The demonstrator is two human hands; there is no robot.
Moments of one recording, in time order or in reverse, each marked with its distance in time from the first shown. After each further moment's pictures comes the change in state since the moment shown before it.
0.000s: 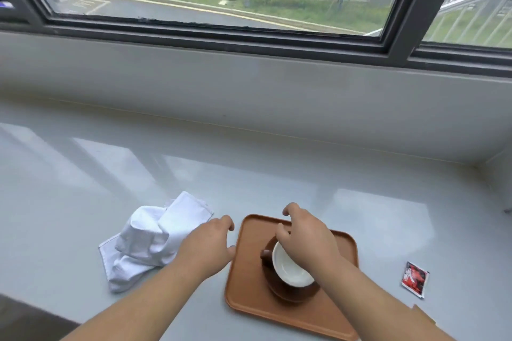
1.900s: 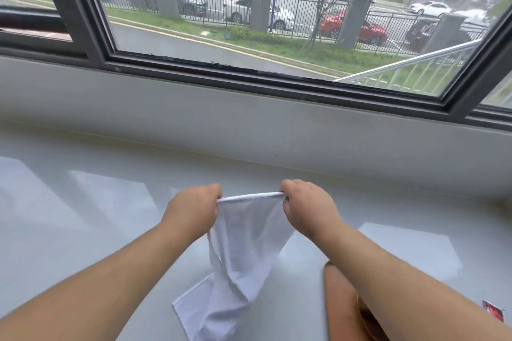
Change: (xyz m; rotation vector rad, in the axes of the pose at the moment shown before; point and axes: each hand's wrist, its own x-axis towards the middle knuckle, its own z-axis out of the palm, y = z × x) left_hand 0.094 -0.231 -0.209 0.146 0.265 0.175; right_hand 0.114 -0.274 0.005 -0.297 0.208 -0.218
